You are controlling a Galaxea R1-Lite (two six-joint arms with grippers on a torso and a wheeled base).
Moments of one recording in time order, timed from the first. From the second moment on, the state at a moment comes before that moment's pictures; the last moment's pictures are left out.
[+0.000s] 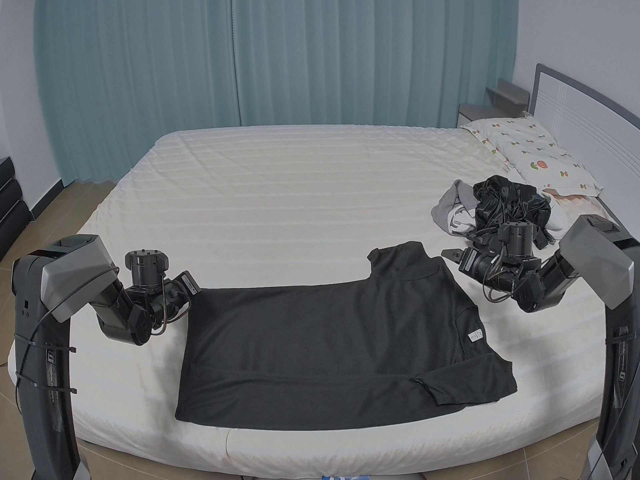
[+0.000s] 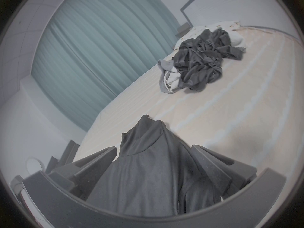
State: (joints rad) left arm -0.02 2.45 -1.06 -0.93 -0.05 -0.63; right arm 0.09 2.44 -1.31 -0.72 0.17 0.50
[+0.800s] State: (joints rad) left arm -0.02 2.45 -1.05 -0.93 -0.05 -0.65; right arm 0.09 2.72 -1.81 -0.46 0.18 0.47
